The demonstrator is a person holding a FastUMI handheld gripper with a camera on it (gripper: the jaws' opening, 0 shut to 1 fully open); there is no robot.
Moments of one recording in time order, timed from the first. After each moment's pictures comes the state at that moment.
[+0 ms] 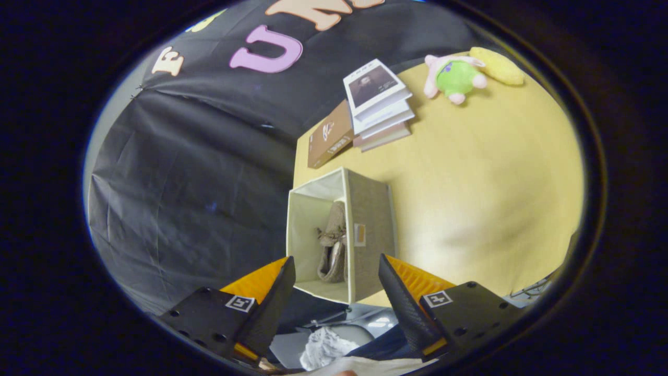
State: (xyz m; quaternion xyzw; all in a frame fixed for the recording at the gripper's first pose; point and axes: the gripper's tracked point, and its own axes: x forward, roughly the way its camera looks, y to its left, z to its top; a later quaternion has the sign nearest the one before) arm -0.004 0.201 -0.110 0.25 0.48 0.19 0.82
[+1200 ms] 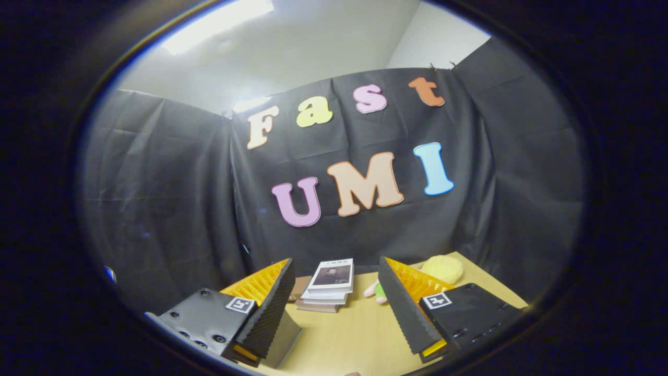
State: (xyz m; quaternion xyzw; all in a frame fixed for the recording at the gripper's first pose) arm -0.014 0.063 0.078 0.06 -0.06 0.09 0.99
